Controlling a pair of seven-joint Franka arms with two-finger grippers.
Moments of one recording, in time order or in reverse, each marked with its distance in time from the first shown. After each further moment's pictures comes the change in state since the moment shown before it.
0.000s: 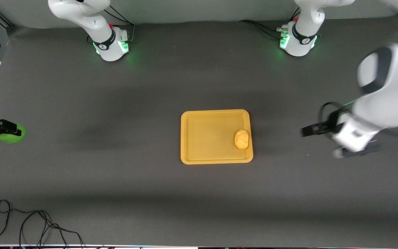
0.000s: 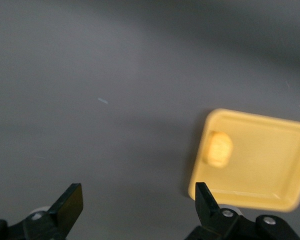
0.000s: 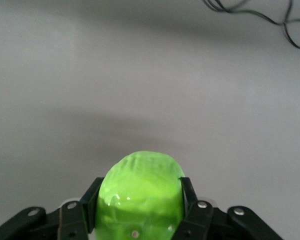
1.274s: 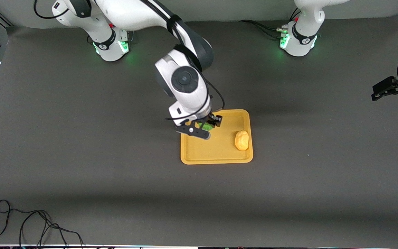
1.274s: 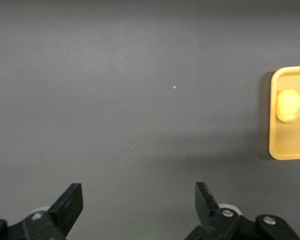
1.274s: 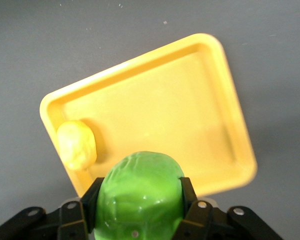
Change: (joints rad) left arm 0.182 -0.212 0.004 -0.116 0.057 -0.110 0.444; right arm 0.574 0.472 0.385 0.368 0.091 0.267 1.441
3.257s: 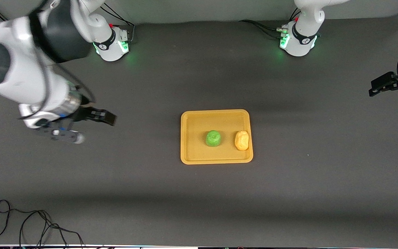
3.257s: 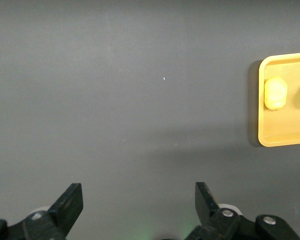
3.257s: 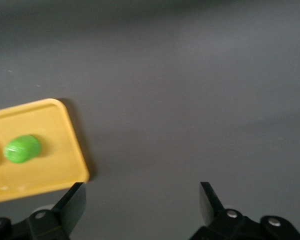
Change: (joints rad) left arm 0.005 -0.002 0.002 0.014 -0.025 -0.047 0.032; right arm -0.293 -0.512 -0.209 -0.210 -0.144 -0.463 -0.601
